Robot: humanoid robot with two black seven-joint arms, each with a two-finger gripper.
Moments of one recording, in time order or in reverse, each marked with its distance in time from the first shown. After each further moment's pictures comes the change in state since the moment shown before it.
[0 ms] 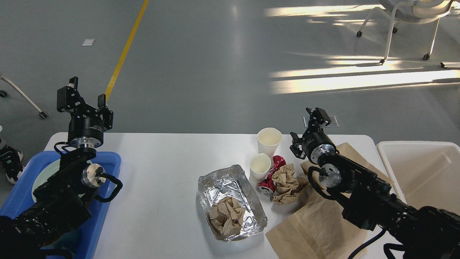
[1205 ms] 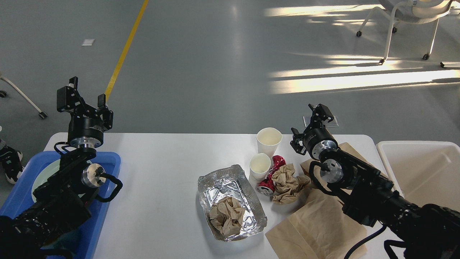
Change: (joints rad) left arm 0.000 0.000 0.000 0.000 -0.001 0.000 0.000; right arm 0.030 -0.015 0.029 0.012 0.032 0.008 -0.008
